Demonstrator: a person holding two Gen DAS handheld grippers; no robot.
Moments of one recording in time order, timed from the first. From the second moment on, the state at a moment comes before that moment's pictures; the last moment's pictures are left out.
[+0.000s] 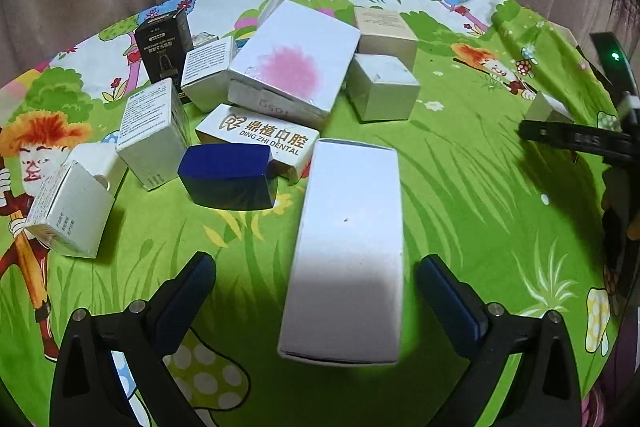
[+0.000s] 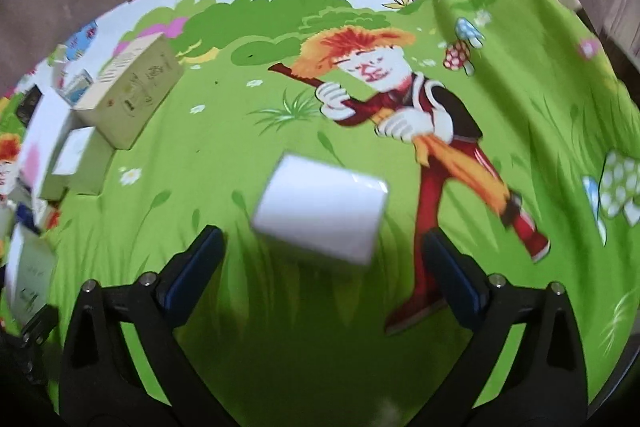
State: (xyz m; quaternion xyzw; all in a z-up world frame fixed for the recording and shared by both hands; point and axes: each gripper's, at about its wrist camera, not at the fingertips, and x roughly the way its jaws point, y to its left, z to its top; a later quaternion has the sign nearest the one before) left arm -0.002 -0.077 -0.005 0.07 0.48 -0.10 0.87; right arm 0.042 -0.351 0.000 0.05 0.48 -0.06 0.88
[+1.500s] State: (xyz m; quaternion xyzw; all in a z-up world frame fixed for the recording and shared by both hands) left arm -0.091 -0.006 0.085 -0.01 0.38 0.08 0.92; right arm -0.073 -0.161 0.097 -0.09 0.32 0.20 0.92
